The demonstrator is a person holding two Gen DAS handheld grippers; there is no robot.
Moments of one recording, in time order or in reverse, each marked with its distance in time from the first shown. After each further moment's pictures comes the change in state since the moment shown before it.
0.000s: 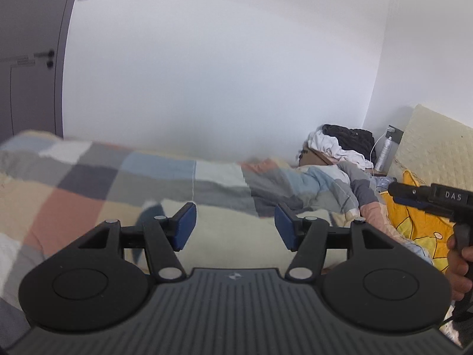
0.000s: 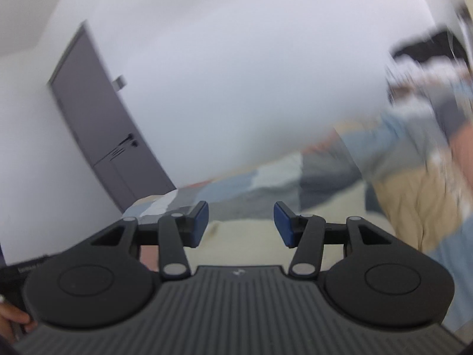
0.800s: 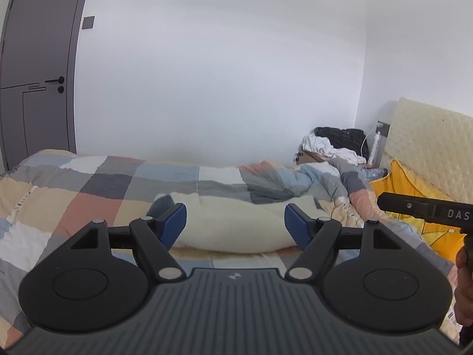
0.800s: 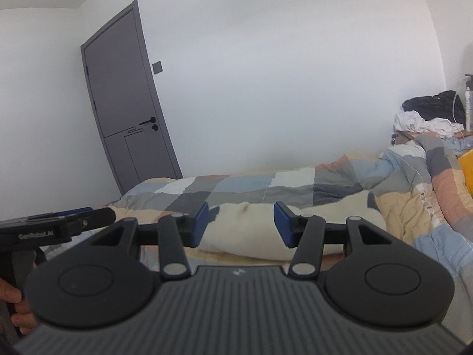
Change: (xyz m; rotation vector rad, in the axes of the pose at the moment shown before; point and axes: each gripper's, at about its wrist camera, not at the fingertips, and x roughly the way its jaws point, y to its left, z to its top) left arm -0.122 -0.044 -0.058 0.062 -0.049 0.028; right arm -0.115 0.088 -0.074 -0.150 -0.030 -0.038
